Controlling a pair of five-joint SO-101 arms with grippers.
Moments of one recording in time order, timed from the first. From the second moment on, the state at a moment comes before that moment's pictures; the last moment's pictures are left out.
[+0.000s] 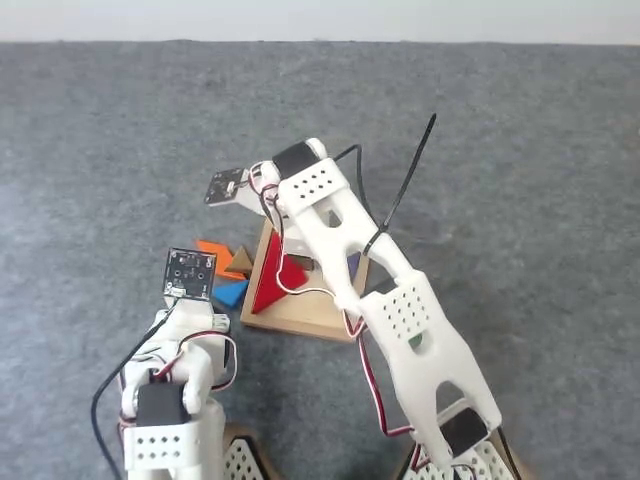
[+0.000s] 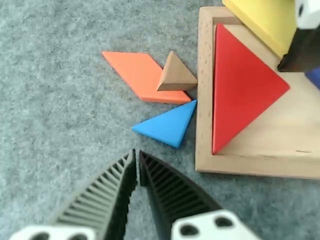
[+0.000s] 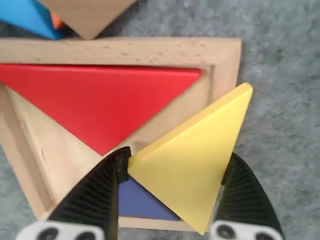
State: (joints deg) left arm -9.9 -103.0 97.0 72.0 -3.6; right arm -38.6 56.9 -55.6 100.5 45.5
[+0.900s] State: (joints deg) left arm -9.9 -103.0 97.0 72.0 -3.6; right arm -42.8 47.4 -39.1 100.6 42.6
